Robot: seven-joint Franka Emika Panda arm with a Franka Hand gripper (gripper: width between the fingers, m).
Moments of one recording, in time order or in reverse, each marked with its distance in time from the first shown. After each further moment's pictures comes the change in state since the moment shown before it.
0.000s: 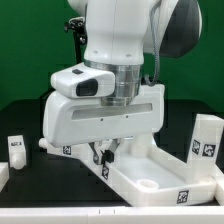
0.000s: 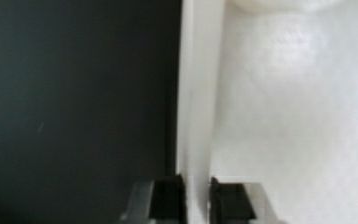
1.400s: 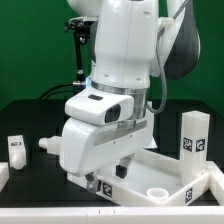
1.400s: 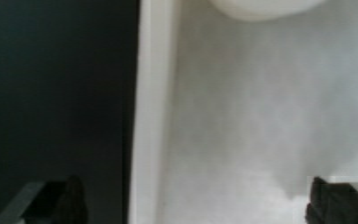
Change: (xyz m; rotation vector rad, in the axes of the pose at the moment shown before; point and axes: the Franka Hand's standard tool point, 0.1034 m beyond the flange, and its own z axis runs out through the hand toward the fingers) arm 0.003 -0.010 0.038 -0.049 -0.004 -0.248
